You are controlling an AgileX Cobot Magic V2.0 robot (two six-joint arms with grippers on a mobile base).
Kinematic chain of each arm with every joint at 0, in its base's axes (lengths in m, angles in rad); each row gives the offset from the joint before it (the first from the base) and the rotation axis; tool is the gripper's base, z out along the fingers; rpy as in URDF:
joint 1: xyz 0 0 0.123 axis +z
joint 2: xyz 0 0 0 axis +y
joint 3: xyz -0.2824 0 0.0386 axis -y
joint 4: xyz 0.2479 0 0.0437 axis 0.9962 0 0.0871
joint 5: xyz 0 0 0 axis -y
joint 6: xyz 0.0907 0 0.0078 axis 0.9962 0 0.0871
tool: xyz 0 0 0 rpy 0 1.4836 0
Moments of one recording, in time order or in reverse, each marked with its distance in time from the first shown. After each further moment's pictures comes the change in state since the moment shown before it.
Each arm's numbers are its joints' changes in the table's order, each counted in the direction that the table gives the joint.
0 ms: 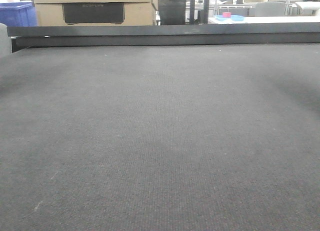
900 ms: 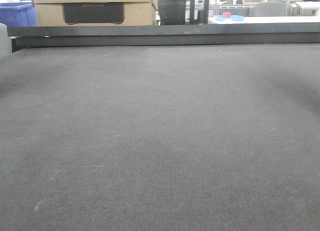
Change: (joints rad) left arm 0.000 0.000 0.000 0.000 0.000 0.000; right arm 0.000 0.000 0.000 0.000 0.002 0.000
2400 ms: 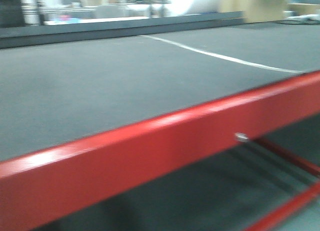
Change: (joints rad) left arm 0.004 0.002 0.000 0.004 0.004 -0.002; right arm 0.002 0.004 0.000 0.000 0.006 0.000
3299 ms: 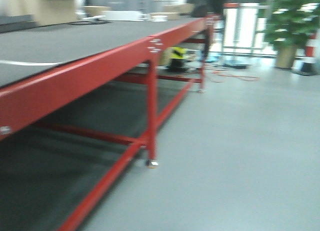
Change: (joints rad) left arm 0.000 0.000 0.000 0.000 0.000 0.000; right arm 0.000 0.000 0.000 0.000 0.000 0.000
